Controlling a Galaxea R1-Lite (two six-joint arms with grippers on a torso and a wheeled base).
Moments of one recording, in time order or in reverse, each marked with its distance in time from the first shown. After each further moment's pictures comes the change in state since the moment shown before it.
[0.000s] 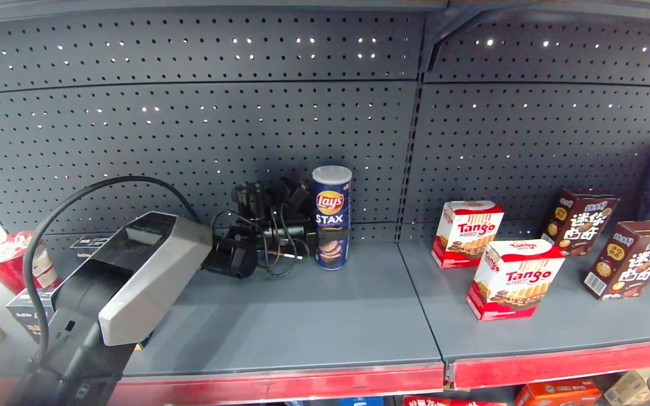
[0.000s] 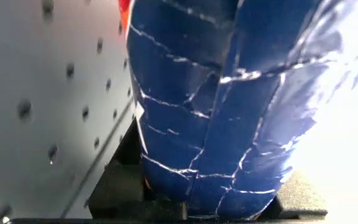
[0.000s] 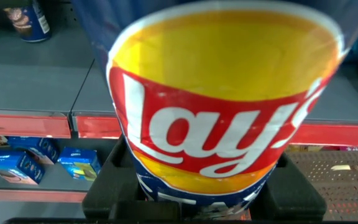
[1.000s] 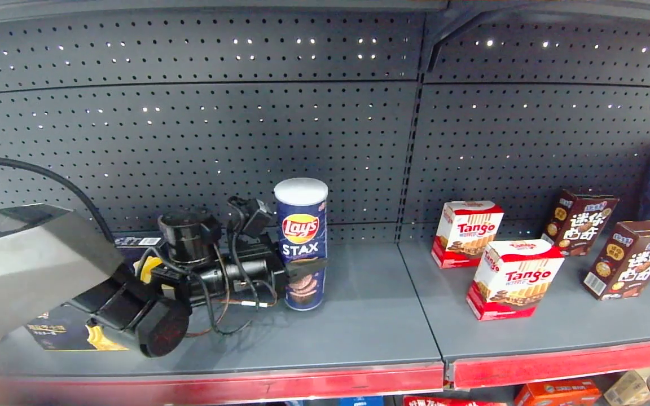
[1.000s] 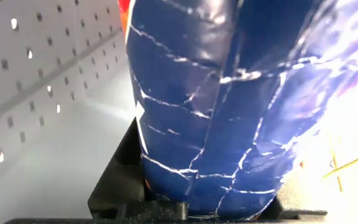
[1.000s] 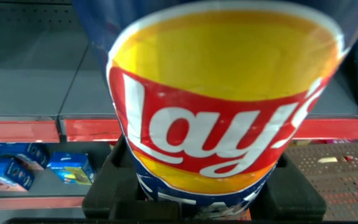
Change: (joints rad) left arm -0.037 -0.493 0.973 -0.453 0.216 0.005; right arm -0.013 -0.001 -0.001 0.001 -0.042 -0.001
